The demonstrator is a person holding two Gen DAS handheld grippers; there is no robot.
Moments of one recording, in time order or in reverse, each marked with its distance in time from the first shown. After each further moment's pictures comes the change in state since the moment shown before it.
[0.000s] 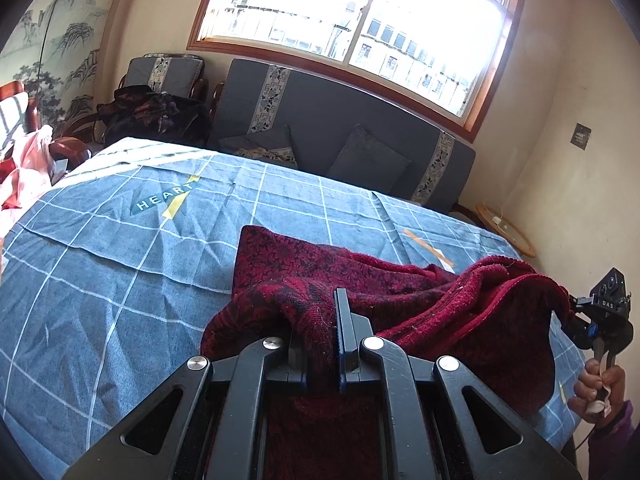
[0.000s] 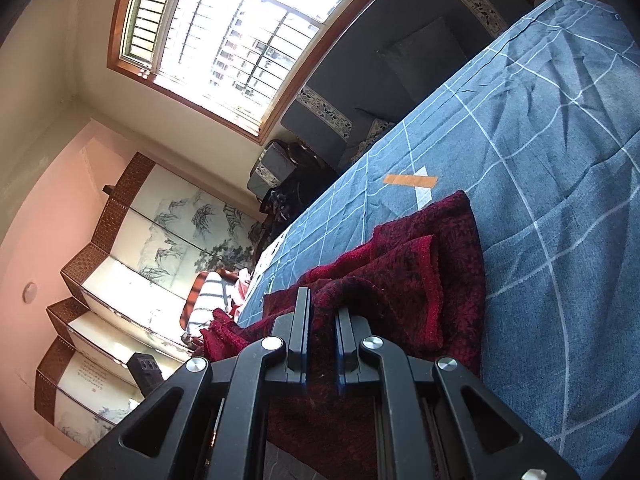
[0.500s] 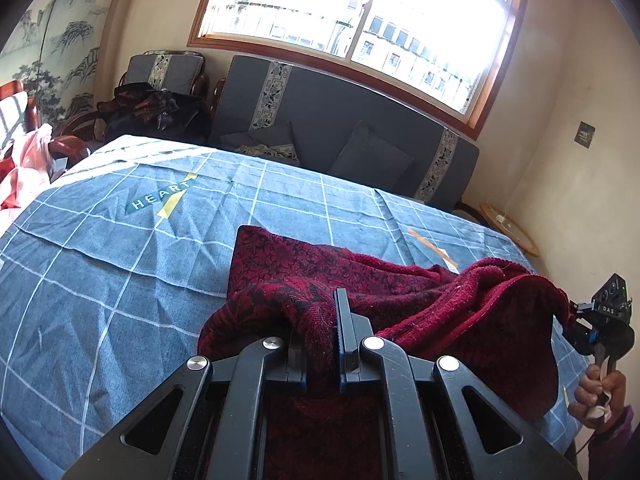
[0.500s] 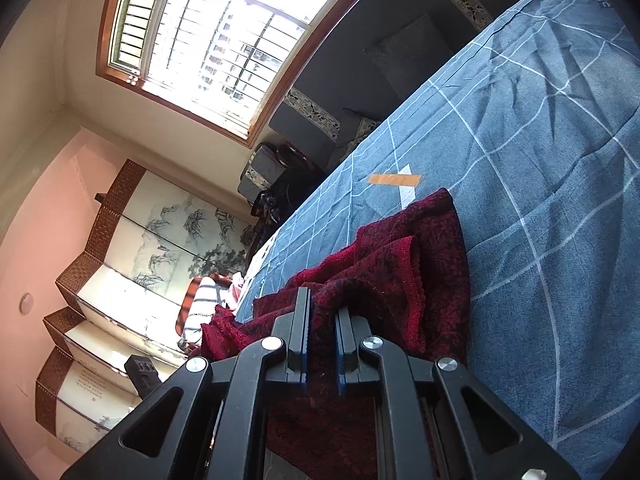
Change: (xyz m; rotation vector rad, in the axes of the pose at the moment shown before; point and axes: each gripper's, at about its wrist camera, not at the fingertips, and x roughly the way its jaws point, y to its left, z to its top) left arm 0.011 -0.002 0.004 0.001 0.011 0.006; right arm 0.005 -0.013 -0.001 0.037 -0.008 -0.027
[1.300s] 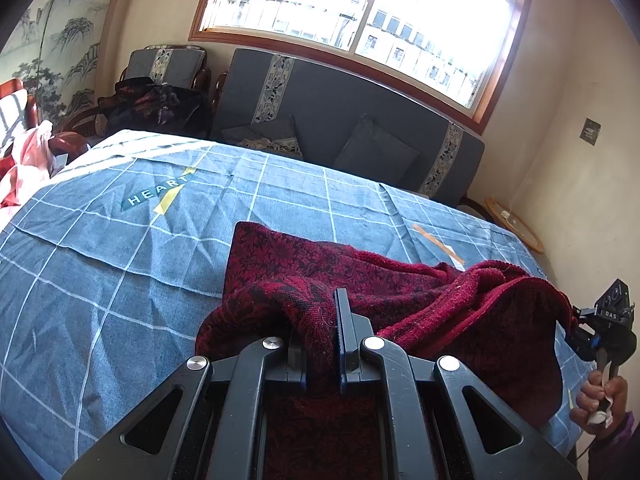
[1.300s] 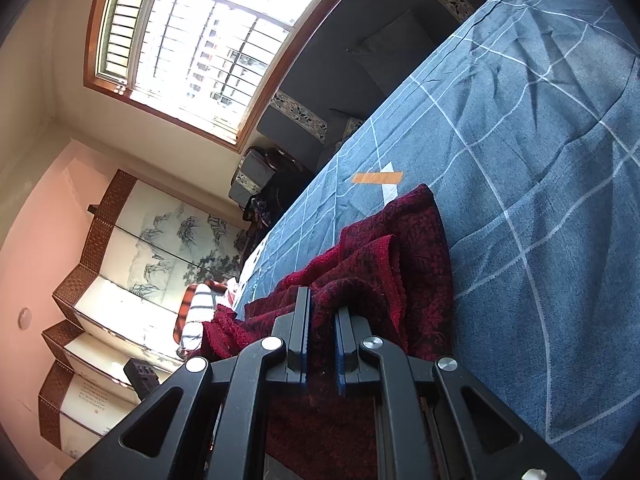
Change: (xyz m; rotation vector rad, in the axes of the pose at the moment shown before) left arm 0.019 -0.002 0.000 -0.008 0.023 0.014; right arm -0.001 -0.008 -0.010 0.049 -0.011 -0.024
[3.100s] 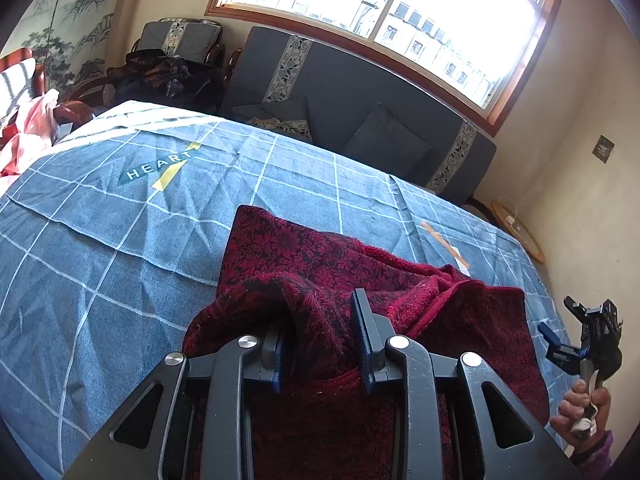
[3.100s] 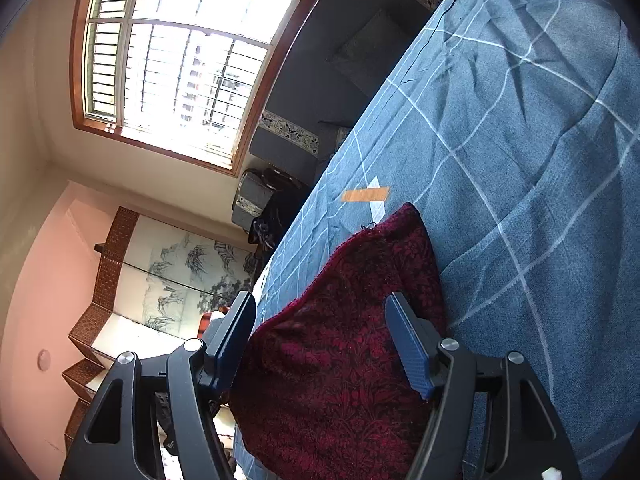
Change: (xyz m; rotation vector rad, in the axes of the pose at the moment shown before) left arm 0.013 0.008 0.007 -0.090 0.066 0.002; right arm 0.006 -0.026 0.009 0.133 -0.055 0.039
